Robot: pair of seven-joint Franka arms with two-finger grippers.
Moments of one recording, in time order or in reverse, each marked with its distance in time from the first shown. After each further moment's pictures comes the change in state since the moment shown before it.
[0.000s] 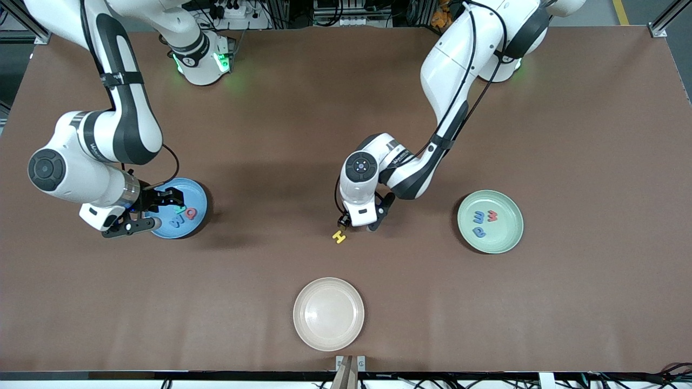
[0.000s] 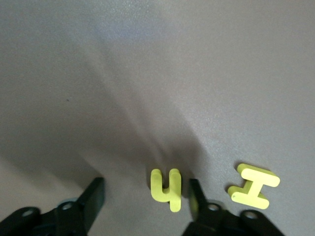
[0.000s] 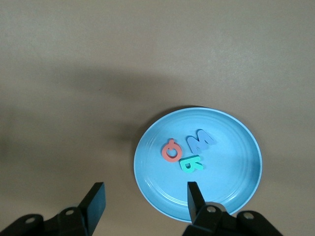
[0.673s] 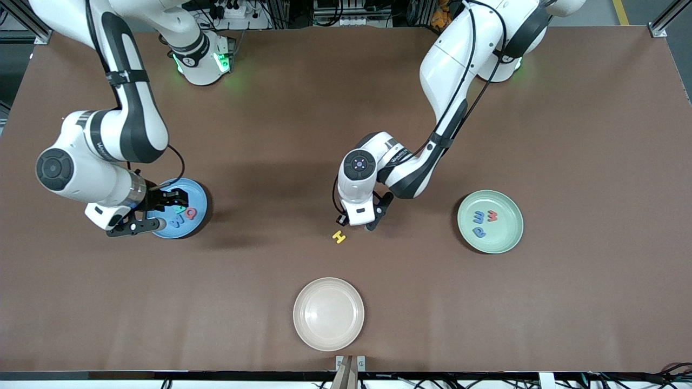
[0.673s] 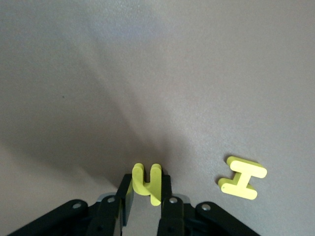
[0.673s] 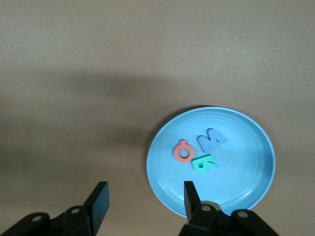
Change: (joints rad) left arm -0.004 -0.003 0.006 0.013 0.000 -0.012 0.009; right arm 0.040 0.000 0.003 0.011 0.002 0.000 0.125
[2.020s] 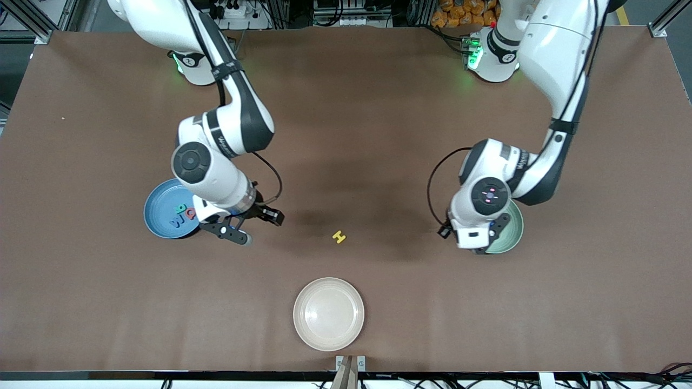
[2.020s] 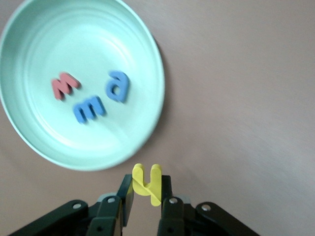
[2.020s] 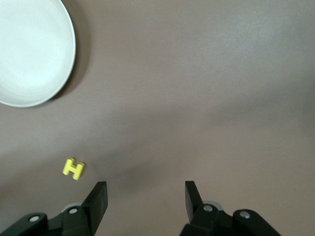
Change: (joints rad) left arm 0.393 -0.352 0.019 -0.364 0.003 -0.206 0.559; right arm 0.275 0.222 0.044 0.291 0.125 0.092 0.855
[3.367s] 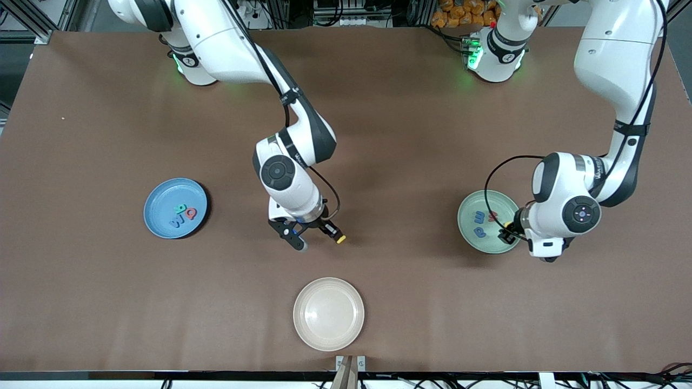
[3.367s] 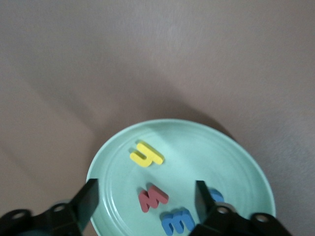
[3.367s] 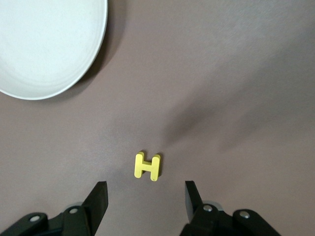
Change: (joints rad) left arm 0.242 -0.023 0.003 -0.060 0.040 0.020 0.235; right arm 0.067 0.312 0.094 0.275 0.052 0.150 0.428
